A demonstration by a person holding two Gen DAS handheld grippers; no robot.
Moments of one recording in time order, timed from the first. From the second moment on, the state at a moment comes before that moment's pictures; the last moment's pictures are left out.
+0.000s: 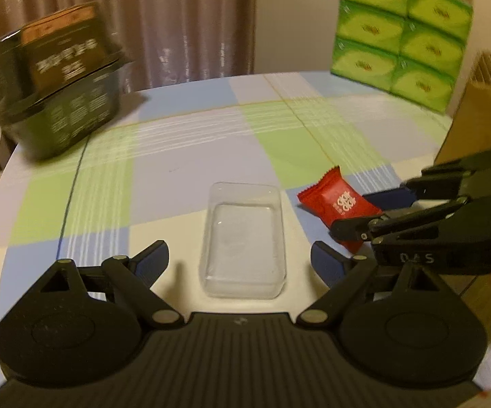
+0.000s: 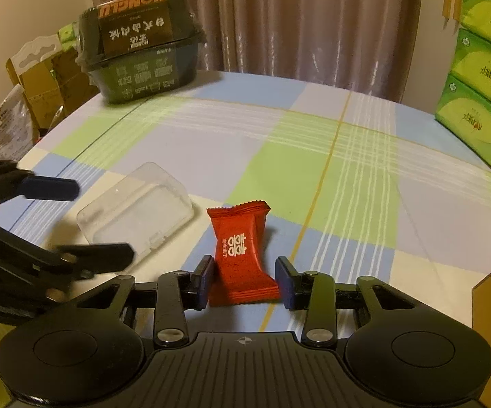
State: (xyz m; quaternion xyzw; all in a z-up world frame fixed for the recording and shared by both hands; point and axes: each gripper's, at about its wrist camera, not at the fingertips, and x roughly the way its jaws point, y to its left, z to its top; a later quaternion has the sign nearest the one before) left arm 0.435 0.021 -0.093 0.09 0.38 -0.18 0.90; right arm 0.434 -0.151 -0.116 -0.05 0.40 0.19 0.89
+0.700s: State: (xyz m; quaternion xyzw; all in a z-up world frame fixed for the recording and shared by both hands) left arm 0.453 0.013 -0.107 0.14 0.37 -0.19 0.90; right arm 0.447 -0.150 -0.124 -0.07 0.38 0.19 0.90
